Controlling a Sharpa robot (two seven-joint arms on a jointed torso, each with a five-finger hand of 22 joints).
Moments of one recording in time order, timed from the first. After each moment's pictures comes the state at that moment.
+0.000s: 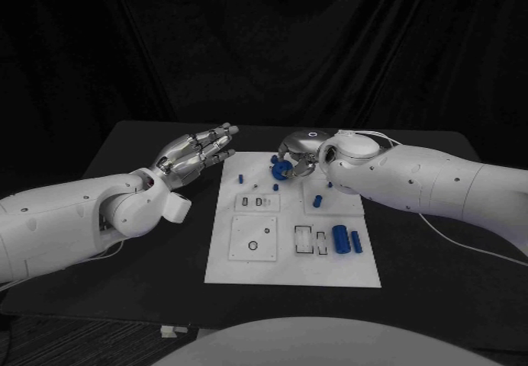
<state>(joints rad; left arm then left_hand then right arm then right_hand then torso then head) 1.22 -0.92 -0.21 1.50 -0.09 0.03 0.53 1.54 0.28 -0.12 0.22 0.58 0.40 0.09 0.09 0.05 0.01 0.06 0.00 0.00 0.00 0.14 0.00 0.00 0.17 0.02 0.27 0.01 0.01 1.26 -0.41 -0.21 1.03 -1.54 -0.23 0.00 1.34 -0.08 0.22 0.10 0.53 0.87 0.15 0.27 0.28 1.47 0.01 1.57 1.31 1.47 -0.05 1.57 1.31 0.09 1.38 0.06 1.08 1.31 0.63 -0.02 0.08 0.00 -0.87</state>
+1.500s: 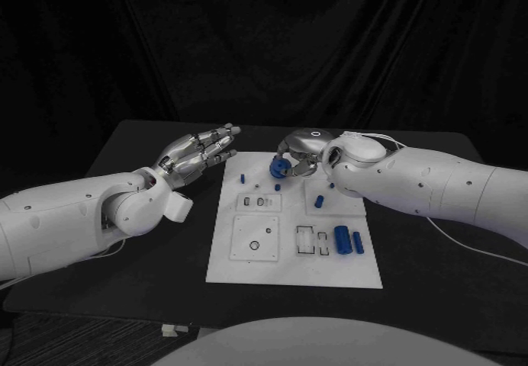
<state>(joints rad) 1.22 -0.92 -0.21 1.50 -0.09 0.03 0.53 1.54 0.28 -0.12 0.22 0.58 0.40 0.09 0.09 0.05 0.01 0.06 0.00 0.00 0.00 0.14 0.00 0.00 0.17 0.02 0.27 0.01 0.01 1.26 -0.44 -0.21 1.09 -1.54 -0.30 0.02 1.33 -0.08 0.23 0.09 0.52 0.87 0.15 0.27 0.28 1.46 0.02 1.57 1.31 1.47 -0.04 1.57 1.31 0.09 1.38 0.07 1.07 1.31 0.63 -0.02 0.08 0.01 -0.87</state>
